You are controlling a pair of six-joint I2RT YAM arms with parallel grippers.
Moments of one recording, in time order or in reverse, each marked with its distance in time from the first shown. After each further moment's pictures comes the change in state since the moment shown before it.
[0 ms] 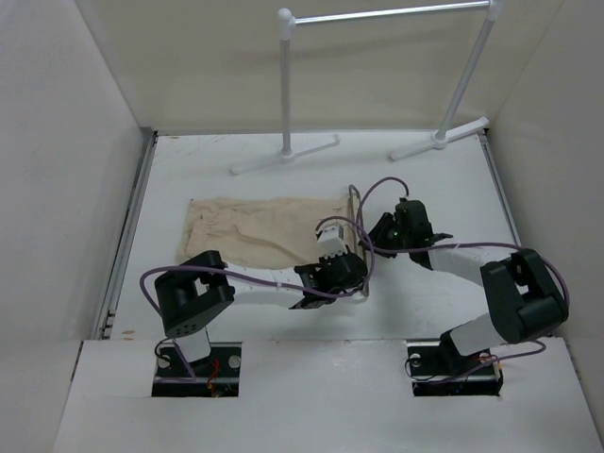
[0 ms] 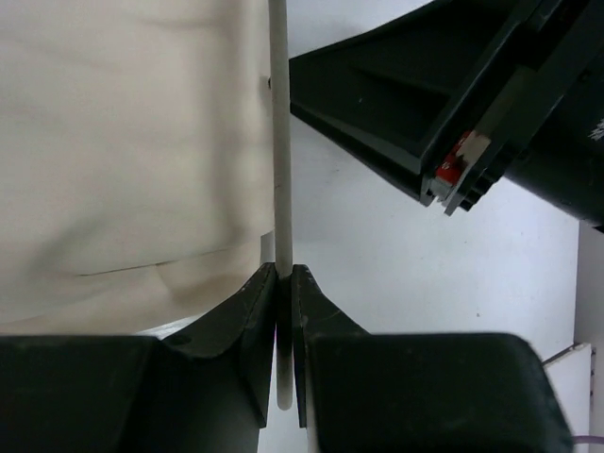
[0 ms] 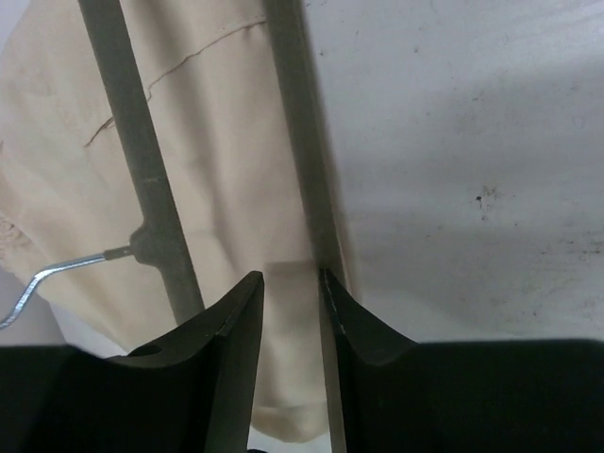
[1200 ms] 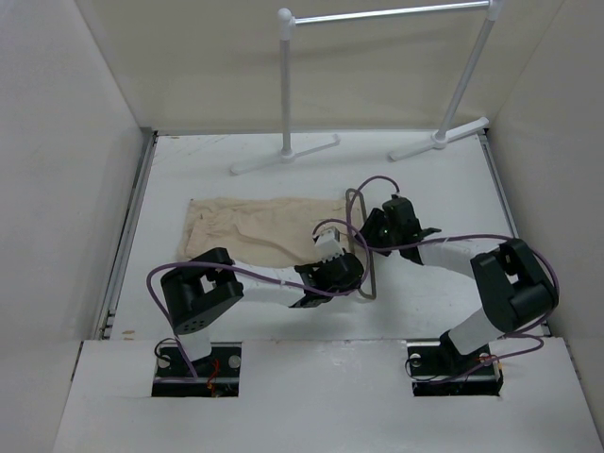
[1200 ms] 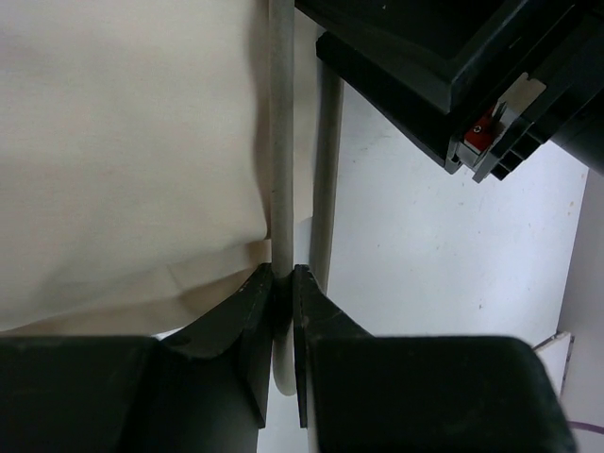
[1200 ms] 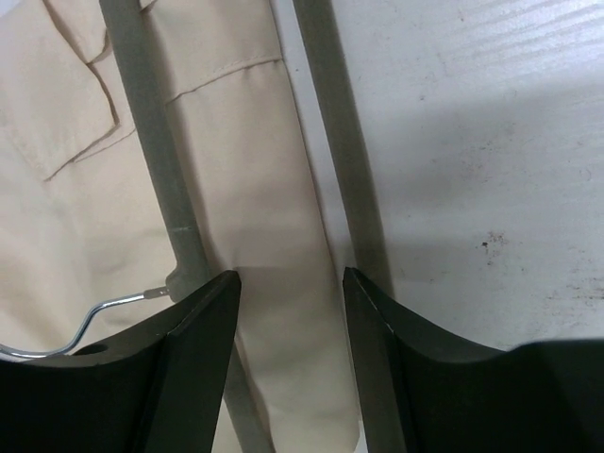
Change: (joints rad) left arm 0.037 0.052 -0.031 0.041 0.111 -0.087; right arm 0.071 0.082 0.075 -0.038 0.151 -0.039
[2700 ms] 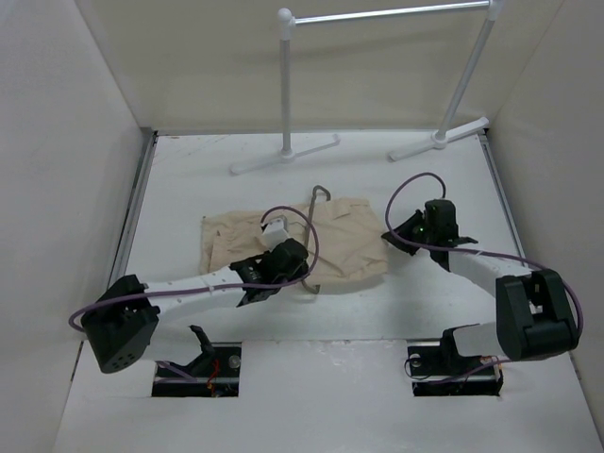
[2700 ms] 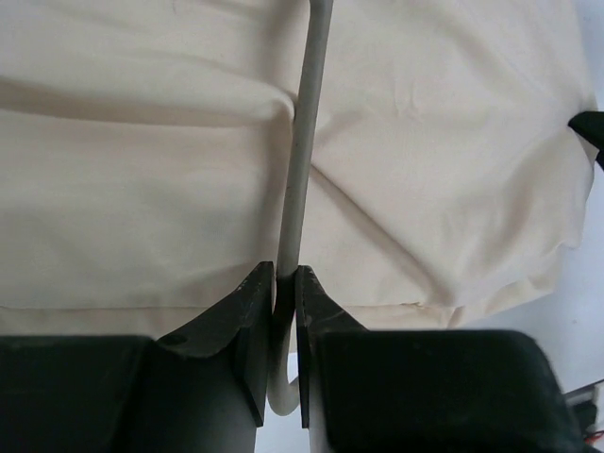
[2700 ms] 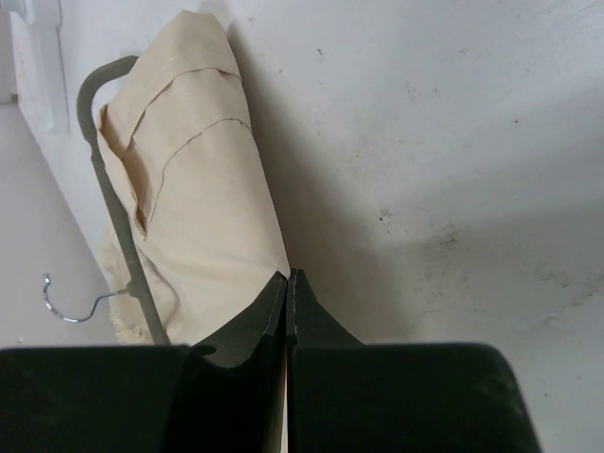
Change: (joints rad) left arm 0.216 -0.474 -0.262 -0.241 0.026 0.210; right arm -0.277 -0.206 -0.120 -0.004 -0.166 0.175
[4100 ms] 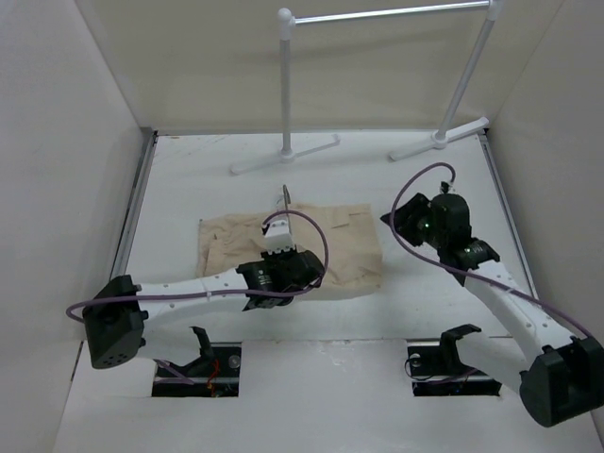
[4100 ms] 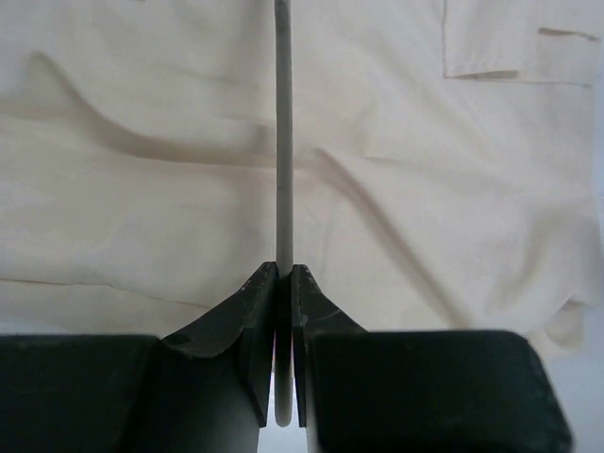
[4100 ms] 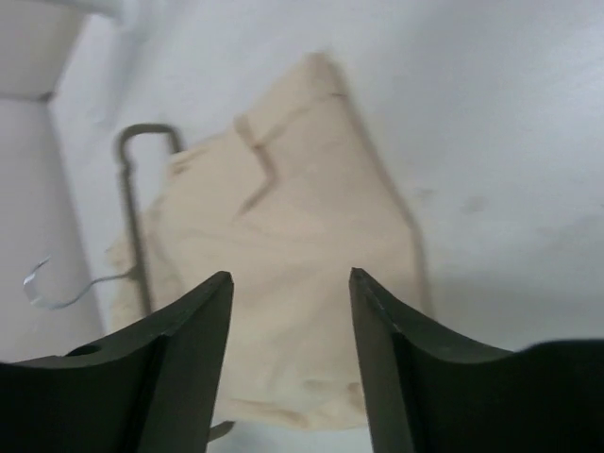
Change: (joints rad) left arm -0.168 0.006 0.141 -0.328 -0.374 -0.035; right arm 0.087 -0.334 0.063 -0.254 0.156 -0.097
